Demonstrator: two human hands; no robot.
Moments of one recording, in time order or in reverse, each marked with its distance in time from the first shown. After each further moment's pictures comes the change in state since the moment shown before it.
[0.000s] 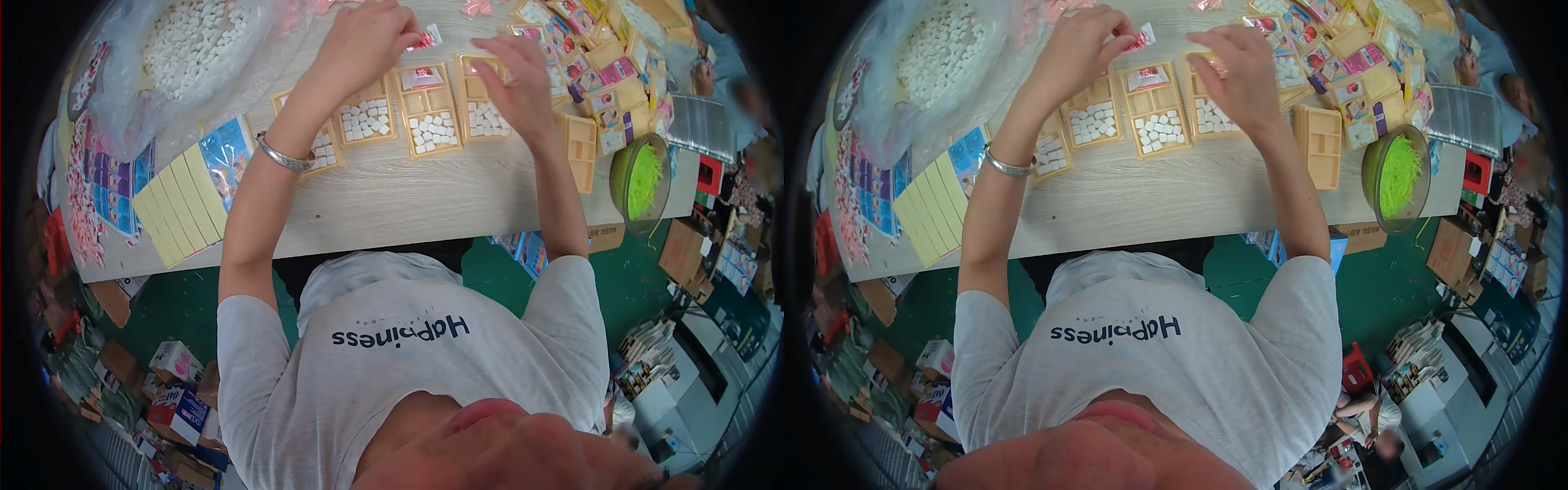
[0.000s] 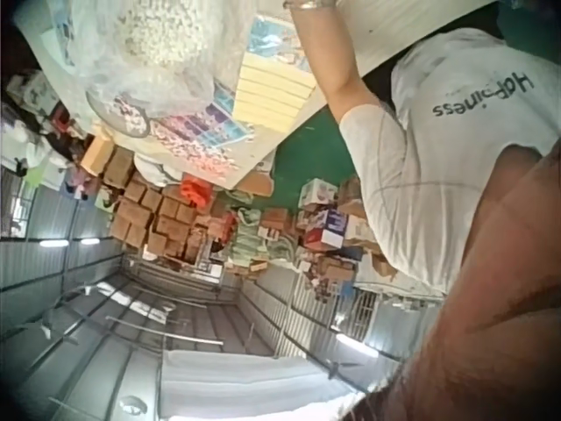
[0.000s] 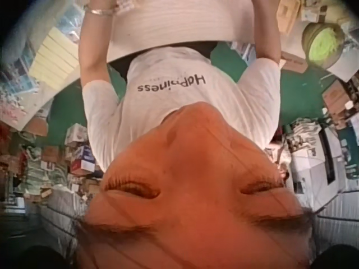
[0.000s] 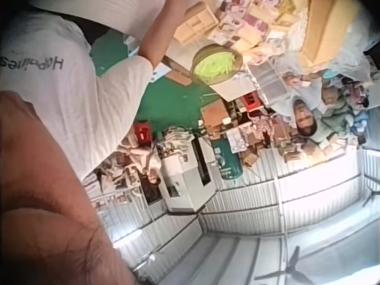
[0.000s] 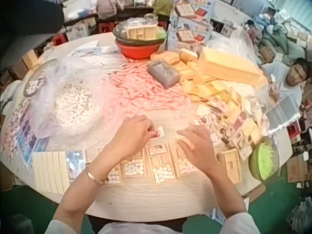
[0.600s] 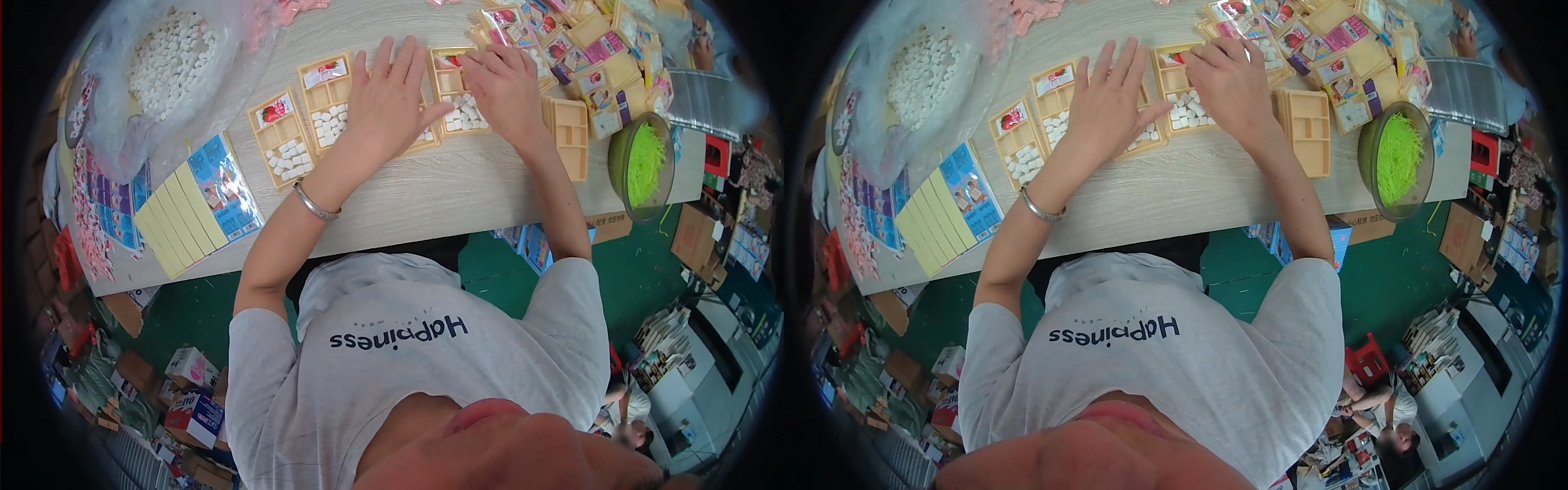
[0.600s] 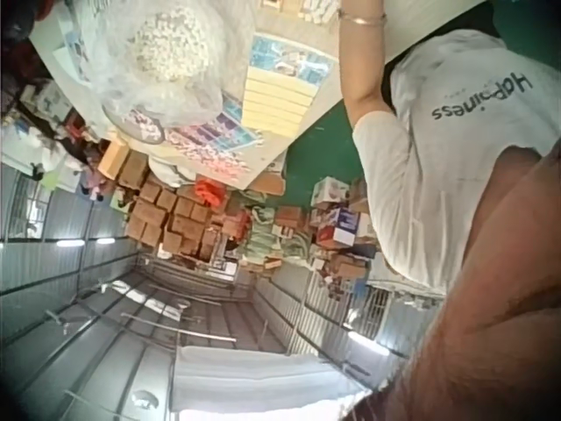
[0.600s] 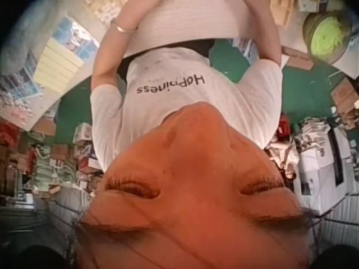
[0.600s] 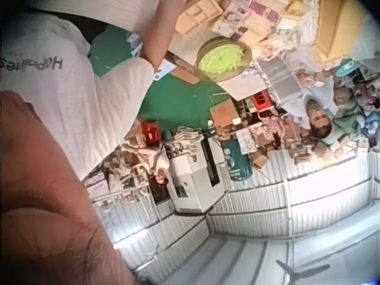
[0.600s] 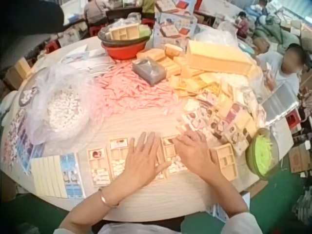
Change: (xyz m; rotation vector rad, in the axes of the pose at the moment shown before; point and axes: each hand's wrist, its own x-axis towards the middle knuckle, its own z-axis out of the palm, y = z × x) left_hand -0.043 0.075 0.076 0.338 0.026 0.008; right_hand -0.047 0.030 -0.005 -0.375 -0.103 -0.033
